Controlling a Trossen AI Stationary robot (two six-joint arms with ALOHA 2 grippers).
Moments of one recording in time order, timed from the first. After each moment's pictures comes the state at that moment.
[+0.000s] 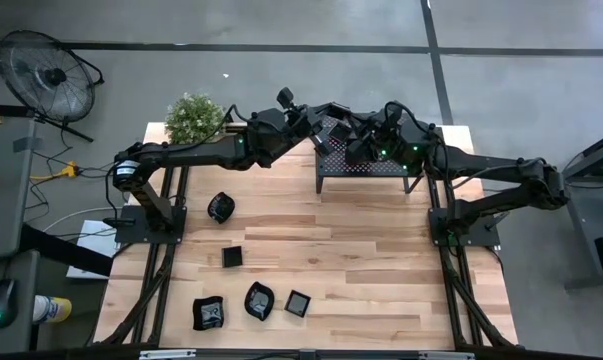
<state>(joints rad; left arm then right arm) 0.18 1.67 1.54 0.21 -0.56 0.40 -0.23 1.17 1.02 0.12 0.51 0.03</state>
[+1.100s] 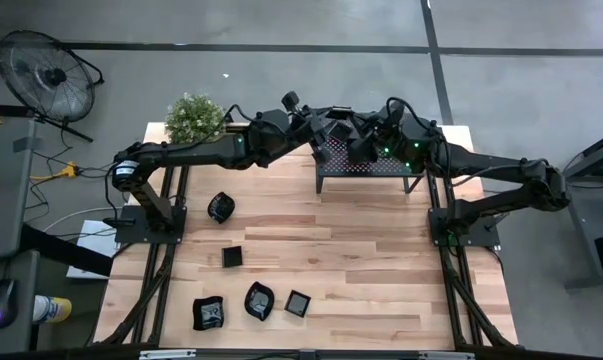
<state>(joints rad) 0.17 1.67 1.54 0.10 -0.46 0.42 -0.26 1.15 1.02 0.06 0.46 0.08</state>
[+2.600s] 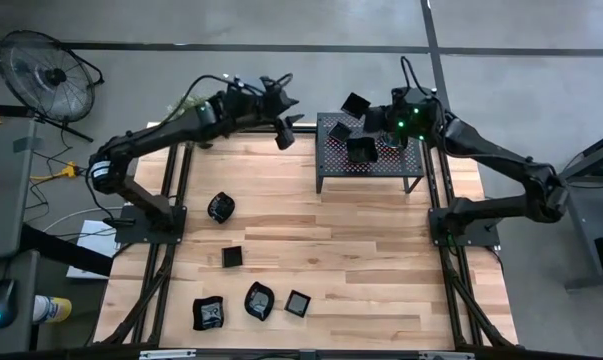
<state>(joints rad) 0.43 1.49 1.53 -0.37 -0.10 0.25 -0.64 1.15 1.06 -0.27 0.06 0.68</state>
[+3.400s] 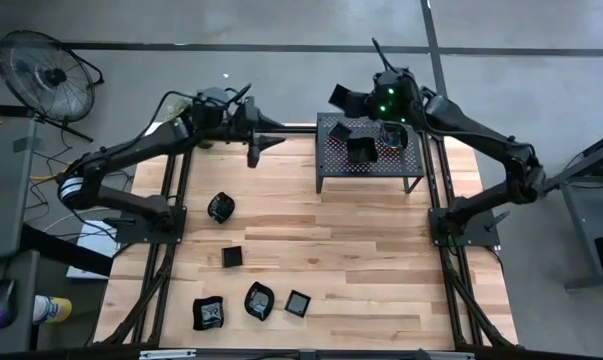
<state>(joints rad) 0.52 1.21 1.13 -0.16 0.35 0.15 -0.60 1.40 1.43 -0.55 0.11 0.76</state>
